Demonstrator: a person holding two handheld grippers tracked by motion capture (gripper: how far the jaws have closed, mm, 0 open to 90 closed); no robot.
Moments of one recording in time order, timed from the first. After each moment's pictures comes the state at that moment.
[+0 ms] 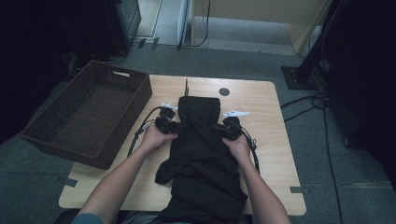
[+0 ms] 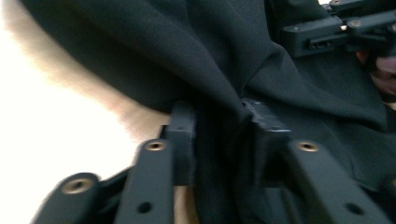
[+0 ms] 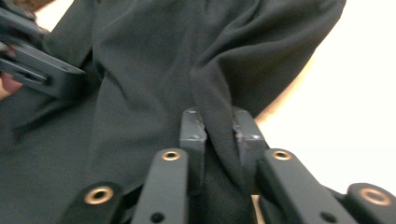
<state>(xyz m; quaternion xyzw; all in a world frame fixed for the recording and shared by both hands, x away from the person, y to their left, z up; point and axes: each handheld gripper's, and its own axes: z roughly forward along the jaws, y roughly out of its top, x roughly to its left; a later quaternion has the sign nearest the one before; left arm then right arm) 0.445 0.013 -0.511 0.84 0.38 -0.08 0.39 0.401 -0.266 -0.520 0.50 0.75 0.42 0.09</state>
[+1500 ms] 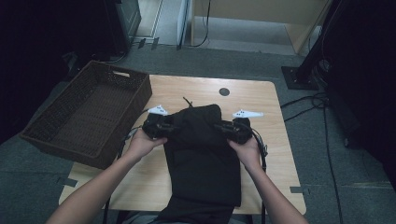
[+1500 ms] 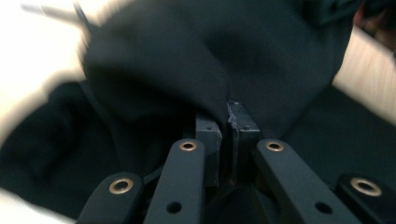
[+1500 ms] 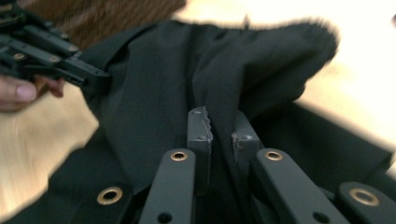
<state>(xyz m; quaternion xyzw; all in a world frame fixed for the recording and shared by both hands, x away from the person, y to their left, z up) 0.385 0.043 -0.468 0.85 0.32 -0.02 0.42 0.349 -0.277 -0.459 0.46 0.75 0.47 0.08</state>
